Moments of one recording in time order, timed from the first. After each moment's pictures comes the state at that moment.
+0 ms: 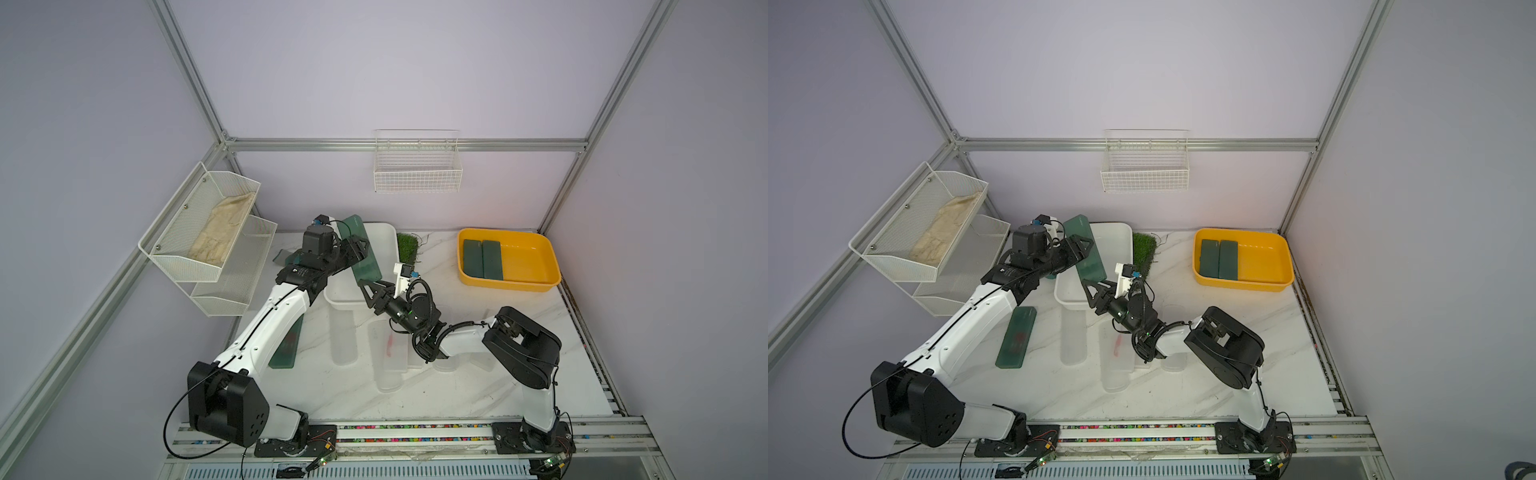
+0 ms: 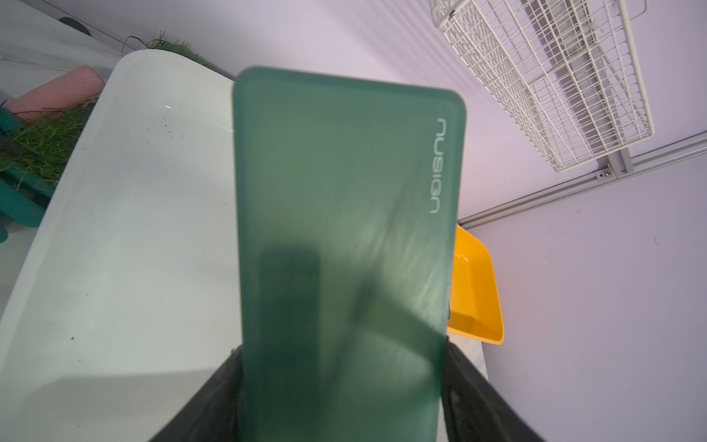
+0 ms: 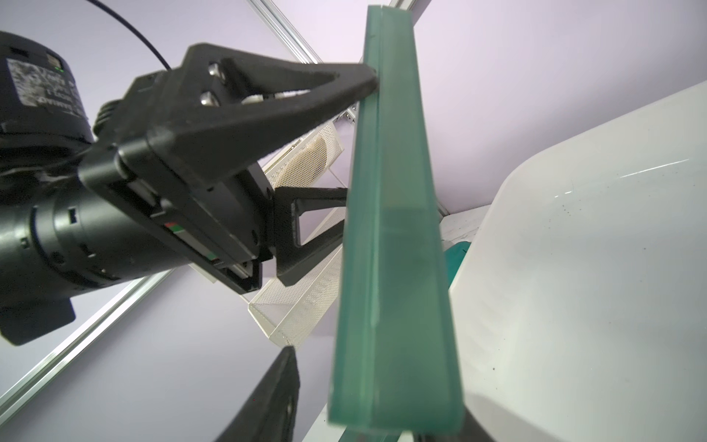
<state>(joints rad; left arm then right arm) -0.27 1.41 1.28 -0.34 0.16 -0.73 0.90 1.97 0.99 1.21 0.05 0.77</state>
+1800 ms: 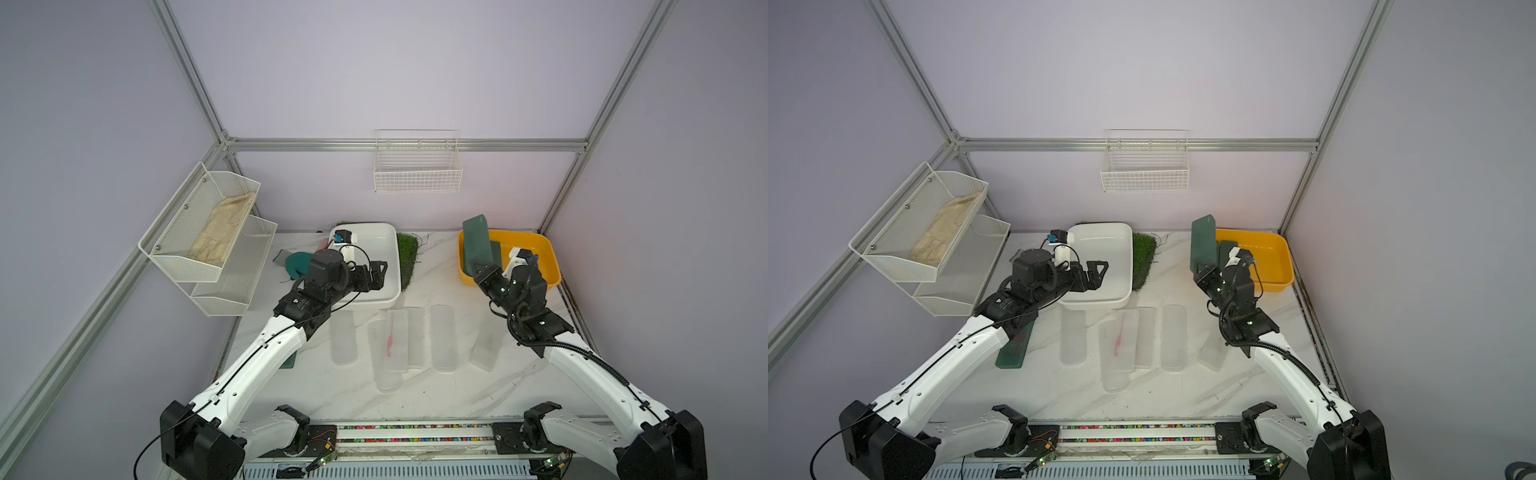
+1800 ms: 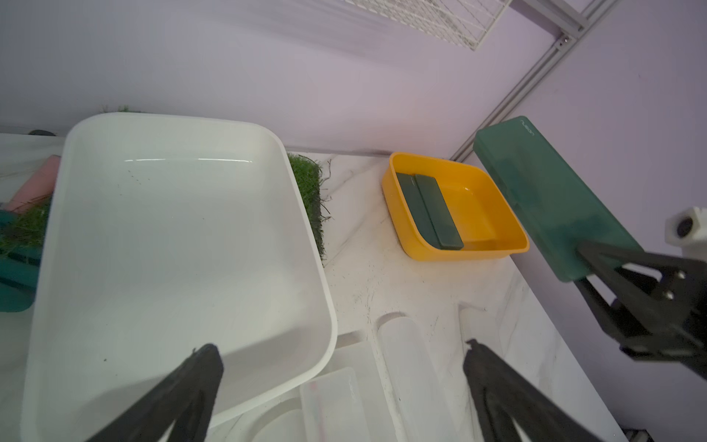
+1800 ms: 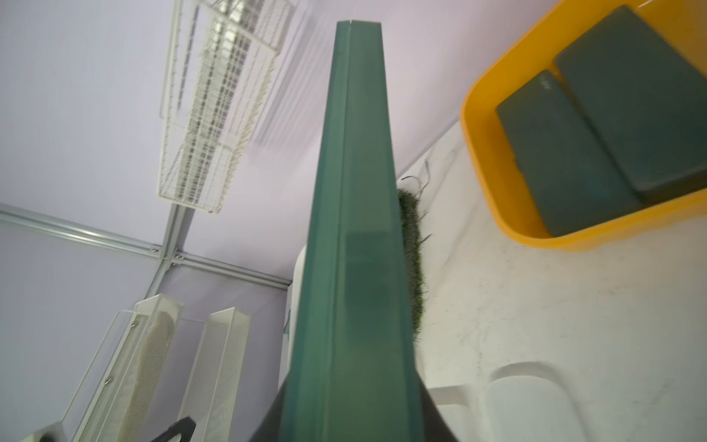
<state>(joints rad) -0.50 1.19 1.08 -0.31 0.04 -0.38 0.22 1.09 0.80 0.01 -0.04 1.03</state>
